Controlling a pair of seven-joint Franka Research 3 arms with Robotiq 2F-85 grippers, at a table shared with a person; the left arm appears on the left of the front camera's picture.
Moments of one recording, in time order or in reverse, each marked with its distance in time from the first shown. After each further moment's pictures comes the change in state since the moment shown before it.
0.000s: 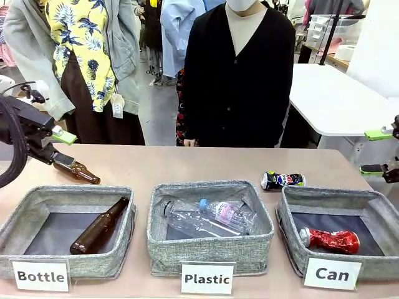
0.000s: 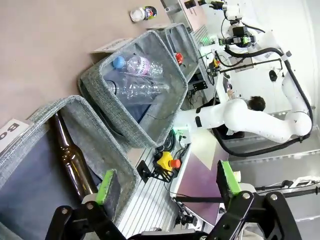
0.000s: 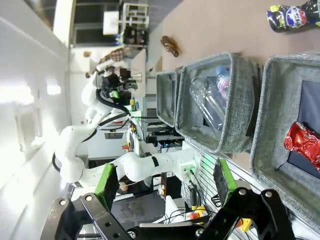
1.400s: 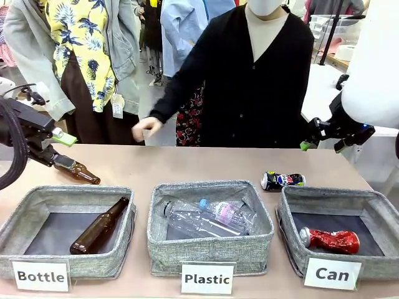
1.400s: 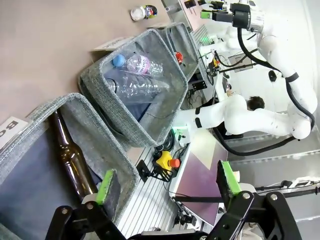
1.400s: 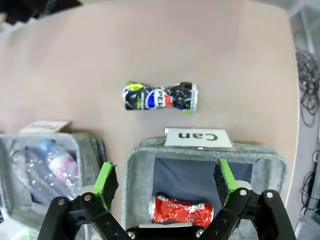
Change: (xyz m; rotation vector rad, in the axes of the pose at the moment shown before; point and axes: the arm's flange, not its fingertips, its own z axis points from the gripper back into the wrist) left arm -0.002 0.002 -0.002 -0.004 0.001 0.008; right arm 0.073 0.064 -0.142 -1.107 -0.166 0.339
